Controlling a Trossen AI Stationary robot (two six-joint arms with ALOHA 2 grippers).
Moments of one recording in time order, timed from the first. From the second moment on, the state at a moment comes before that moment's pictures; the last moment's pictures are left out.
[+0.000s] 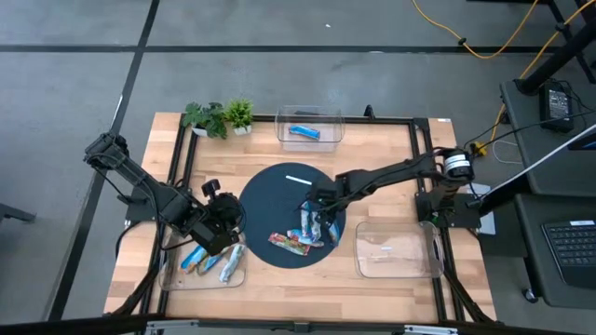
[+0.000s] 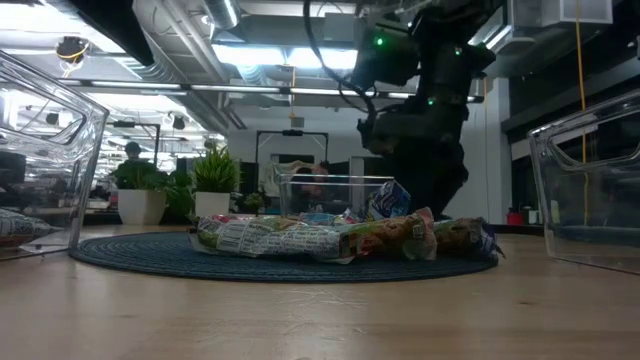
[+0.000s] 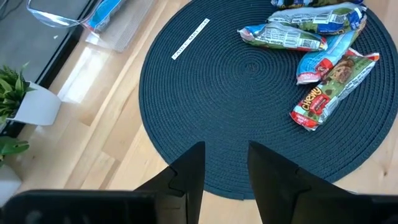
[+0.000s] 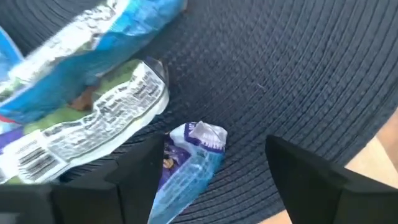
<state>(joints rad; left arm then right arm) -0.60 1.29 1.10 -1.12 -0.68 -0.90 0.03 1.84 1.14 -0.61 0.00 0.62</state>
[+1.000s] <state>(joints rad) -0.60 1.29 1.10 -1.12 -0.72 -0.89 0.03 1.84 1.34 -0.80 -0.01 0.42</state>
